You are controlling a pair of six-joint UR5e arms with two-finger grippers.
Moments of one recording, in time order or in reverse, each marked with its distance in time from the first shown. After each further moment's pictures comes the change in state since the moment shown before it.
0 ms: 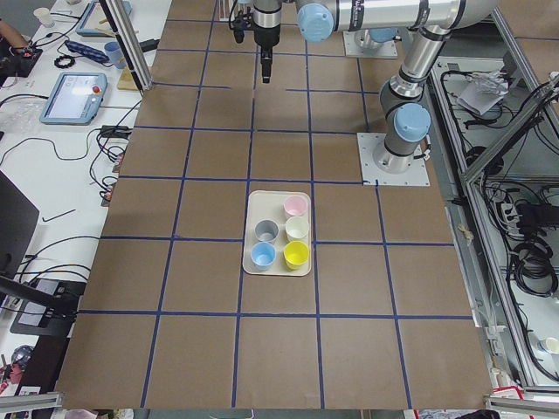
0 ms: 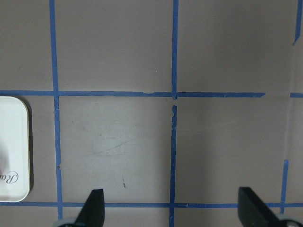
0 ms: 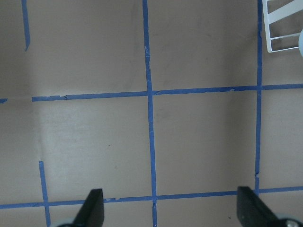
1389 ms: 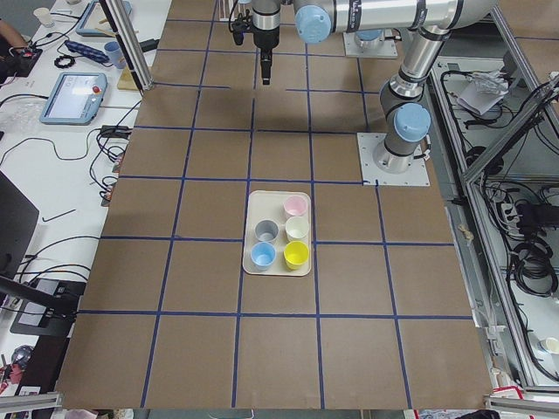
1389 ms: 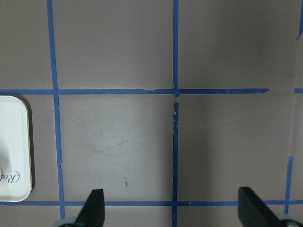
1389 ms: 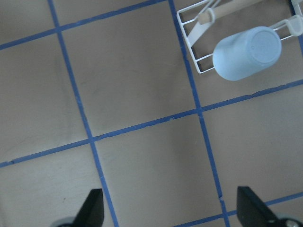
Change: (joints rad) left arm -0.003 -0.013 -0.004 -0.008 0.011 0.010; right arm -0.399 0.100 0.002 -0.127 0.056 -0.232
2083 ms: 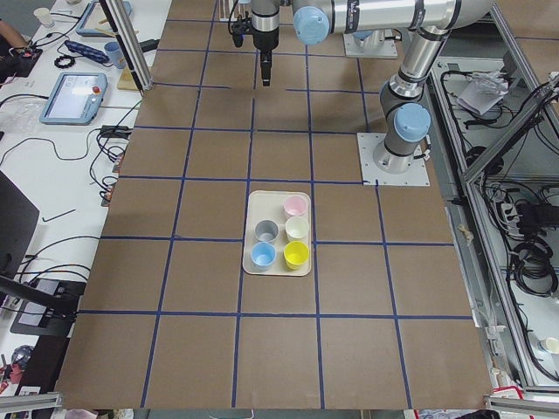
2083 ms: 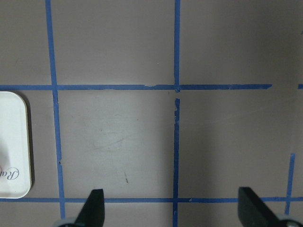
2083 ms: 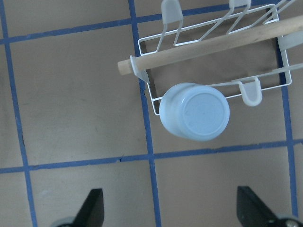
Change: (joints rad) left arm 0.002 -0.008 0.004 -0.015 -0.002 0.001; right arm -0.181 0.198 0.000 -0.159 0.180 -0.367
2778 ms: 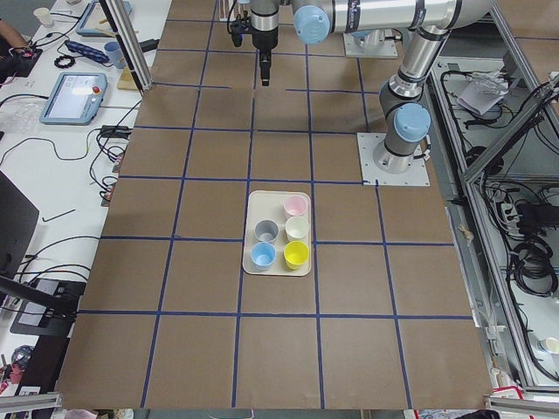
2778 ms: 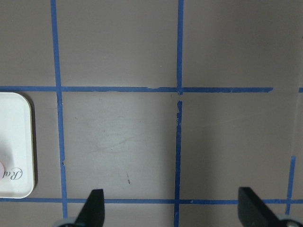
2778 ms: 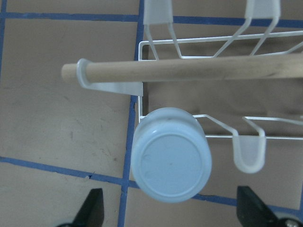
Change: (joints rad) left arm 0.009 0.001 0.013 -0.001 -0.002 0.000; right arm -0.030 0.086 -0.009 -0.044 0.033 -0.160
